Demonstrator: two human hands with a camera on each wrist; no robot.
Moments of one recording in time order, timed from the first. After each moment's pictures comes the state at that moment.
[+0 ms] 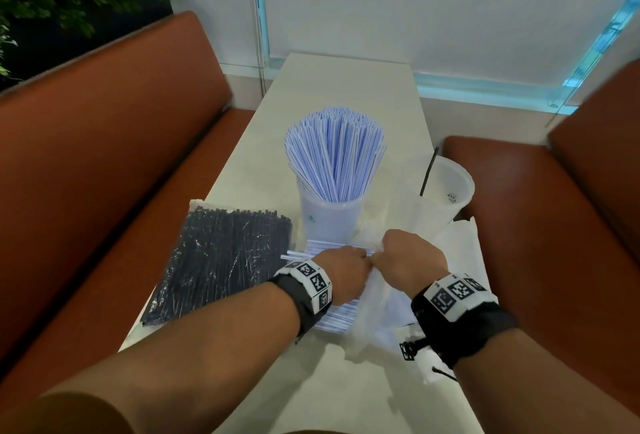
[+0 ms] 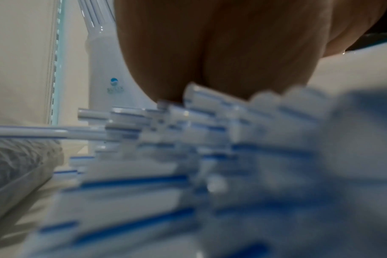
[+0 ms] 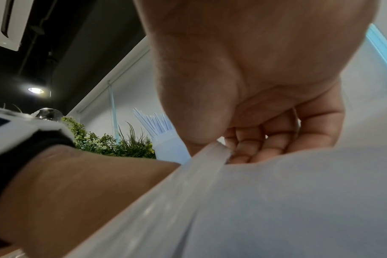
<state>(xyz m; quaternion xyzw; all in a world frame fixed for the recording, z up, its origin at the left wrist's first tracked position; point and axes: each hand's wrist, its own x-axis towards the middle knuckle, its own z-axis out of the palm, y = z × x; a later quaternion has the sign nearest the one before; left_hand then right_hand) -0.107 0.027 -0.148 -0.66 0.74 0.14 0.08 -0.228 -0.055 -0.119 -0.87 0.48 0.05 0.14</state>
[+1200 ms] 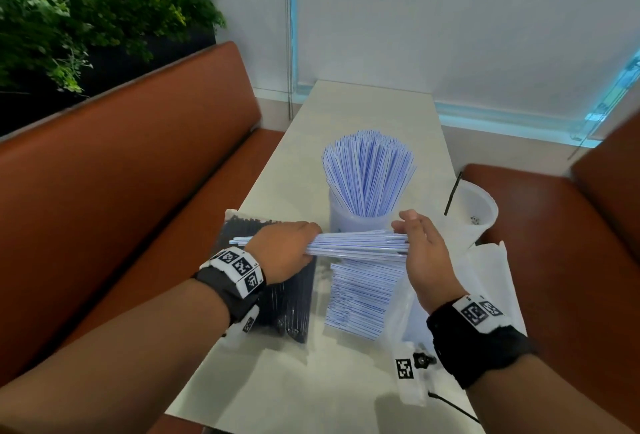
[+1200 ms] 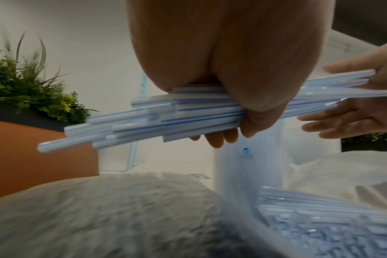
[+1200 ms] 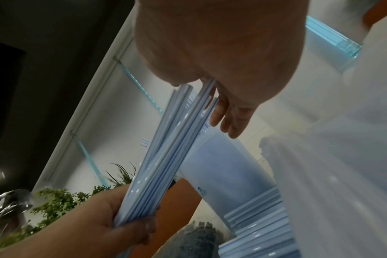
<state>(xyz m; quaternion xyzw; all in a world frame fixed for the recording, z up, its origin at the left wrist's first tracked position) 0.013 0.114 -0.118 -0.75 0.65 -0.01 -0.08 -0.207 -0.021 -0.106 -0.66 0.37 -0.38 0.54</state>
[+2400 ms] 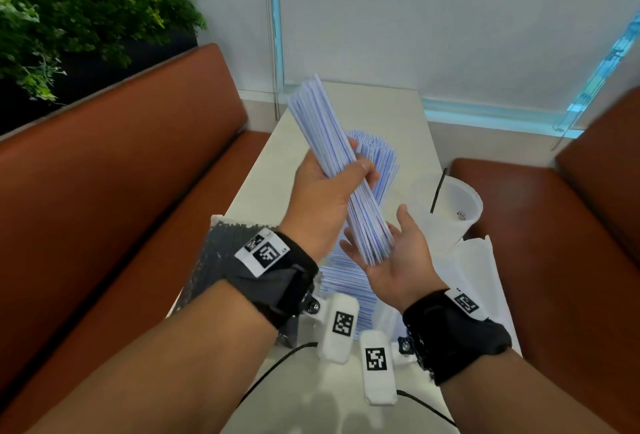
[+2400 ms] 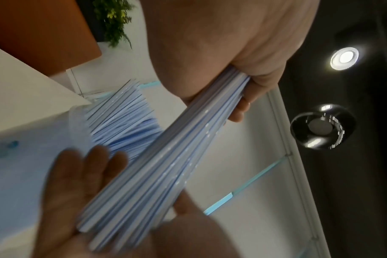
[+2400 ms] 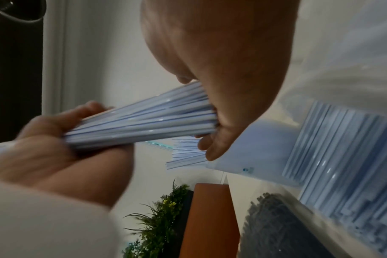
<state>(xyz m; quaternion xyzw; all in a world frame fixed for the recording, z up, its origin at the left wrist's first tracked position) -0.085 0.063 -0.002 -0.39 0.33 0.30 -0.81 -0.192 -0.001 -0.072 -0.26 0.33 -0.30 0.85</state>
